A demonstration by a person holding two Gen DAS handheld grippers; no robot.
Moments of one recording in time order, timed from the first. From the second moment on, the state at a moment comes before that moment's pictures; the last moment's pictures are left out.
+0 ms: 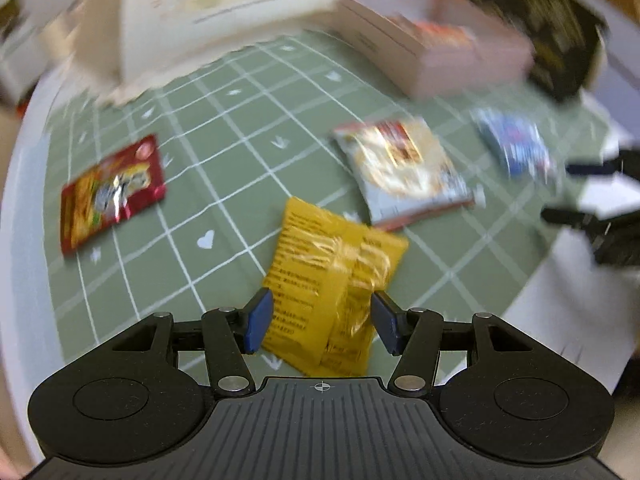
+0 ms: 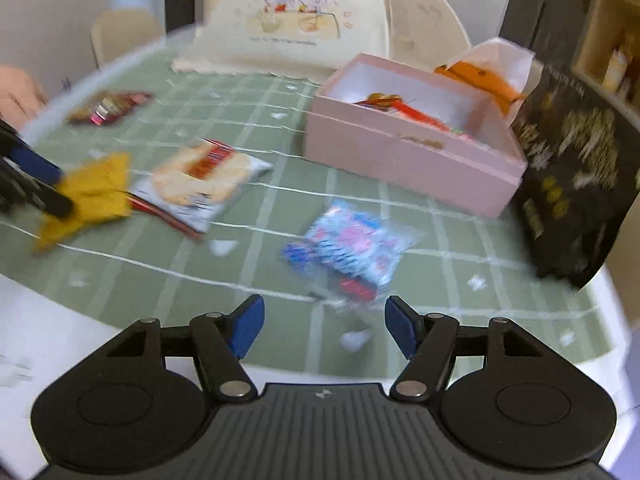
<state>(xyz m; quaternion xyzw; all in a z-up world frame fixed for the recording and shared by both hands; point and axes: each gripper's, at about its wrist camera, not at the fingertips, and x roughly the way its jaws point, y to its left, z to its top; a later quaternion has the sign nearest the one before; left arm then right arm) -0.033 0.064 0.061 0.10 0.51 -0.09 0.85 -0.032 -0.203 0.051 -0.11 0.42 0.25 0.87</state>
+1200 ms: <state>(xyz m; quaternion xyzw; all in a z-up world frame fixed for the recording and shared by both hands) 0.002 0.141 0.056 -0.14 0.51 -0.07 0.84 -0.012 -0.155 0.058 -0.11 0.45 0.30 0.84</state>
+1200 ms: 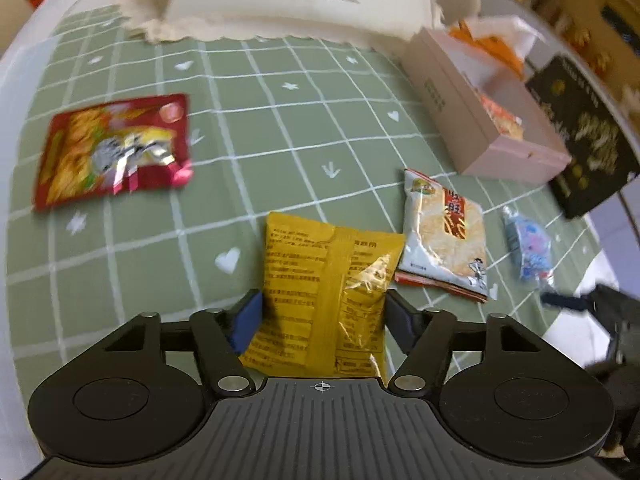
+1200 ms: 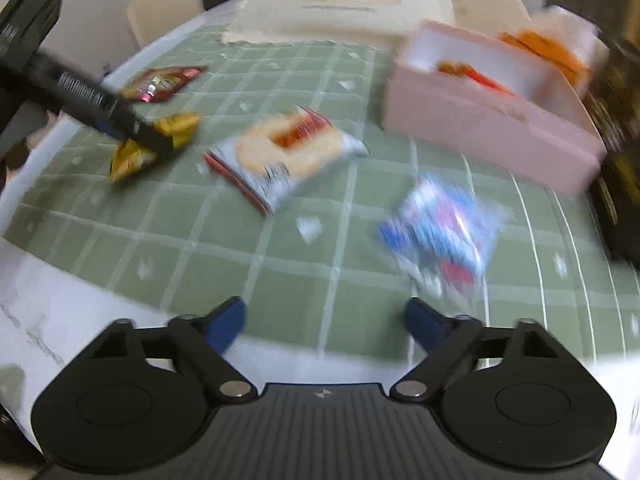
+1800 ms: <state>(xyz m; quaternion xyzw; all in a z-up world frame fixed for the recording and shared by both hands) -0.091 0.263 0.067 -0.27 0.46 0.09 0.84 0.057 0.219 0.074 -0.19 0.39 0.53 0.73</state>
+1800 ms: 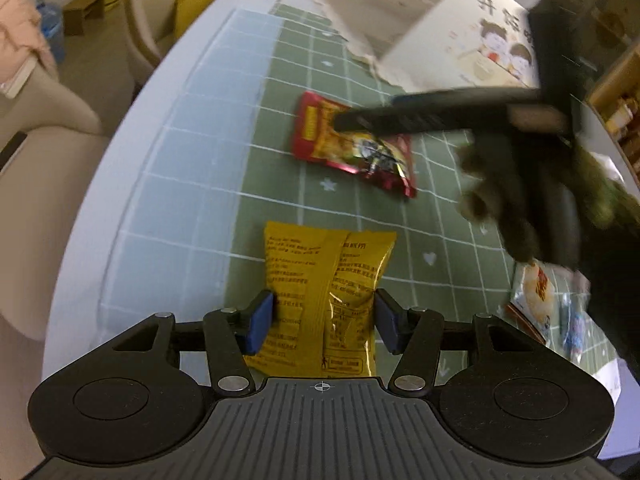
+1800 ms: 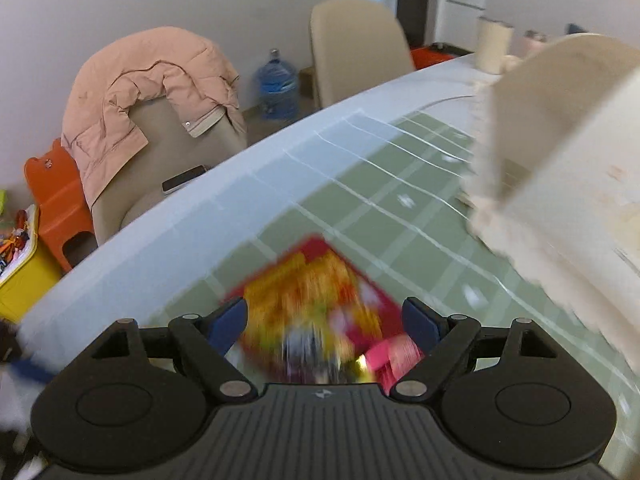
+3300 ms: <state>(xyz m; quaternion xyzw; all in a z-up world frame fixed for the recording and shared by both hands) -0.084 0.181 0.071 -0.24 0.47 0.05 0.85 0.005 -0.076 0.075 -0.05 0.43 0.26 0.87</state>
